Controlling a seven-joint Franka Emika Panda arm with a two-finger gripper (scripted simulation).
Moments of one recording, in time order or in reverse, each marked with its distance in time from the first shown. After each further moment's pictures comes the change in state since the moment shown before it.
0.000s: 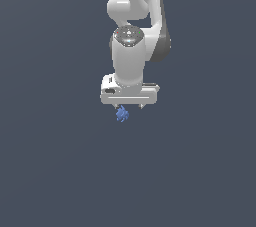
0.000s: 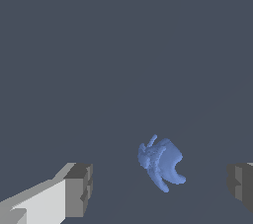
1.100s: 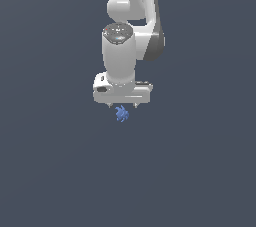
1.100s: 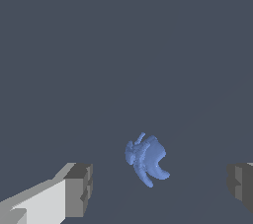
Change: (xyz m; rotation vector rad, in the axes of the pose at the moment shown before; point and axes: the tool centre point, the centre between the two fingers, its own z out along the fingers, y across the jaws) arm -0.001 0.023 -0.006 0.003 -0.007 0.017
